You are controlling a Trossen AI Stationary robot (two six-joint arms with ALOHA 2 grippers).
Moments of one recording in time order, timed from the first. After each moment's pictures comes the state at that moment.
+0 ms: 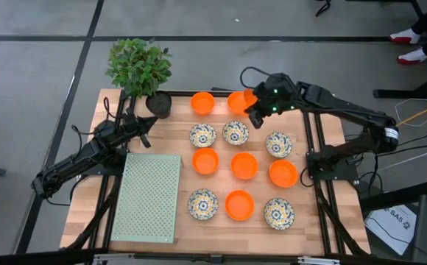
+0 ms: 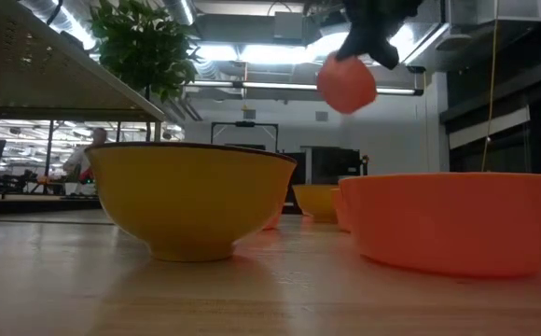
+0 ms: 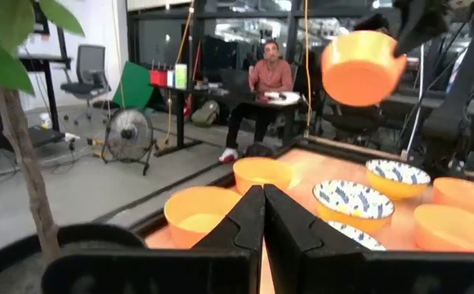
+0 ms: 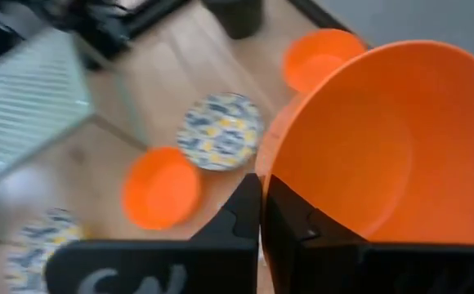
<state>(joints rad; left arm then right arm) 0.62 0.01 0.01 0.06 0.02 -0.09 -0.37 1.26 1.32 -0.71 -0.10 0.31</state>
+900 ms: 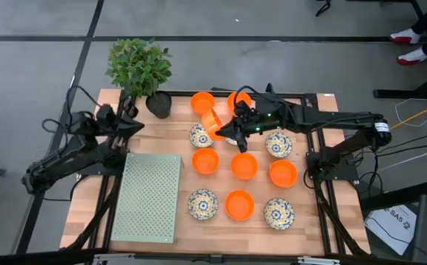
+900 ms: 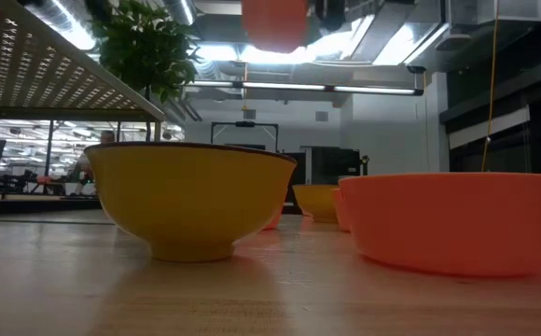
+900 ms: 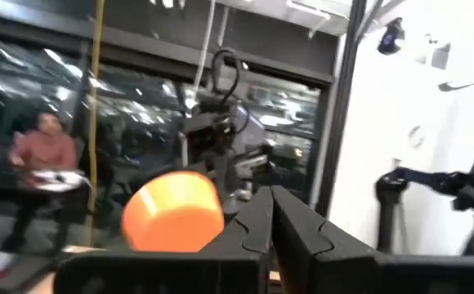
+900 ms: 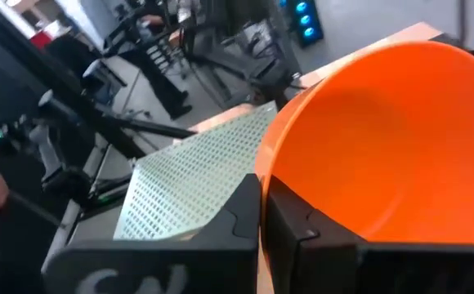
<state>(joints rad) 0.61 0.27 0.40 0.37 0.66 -0.53 -0.09 1.37 1.32 -0.21 -0.19 0.42</state>
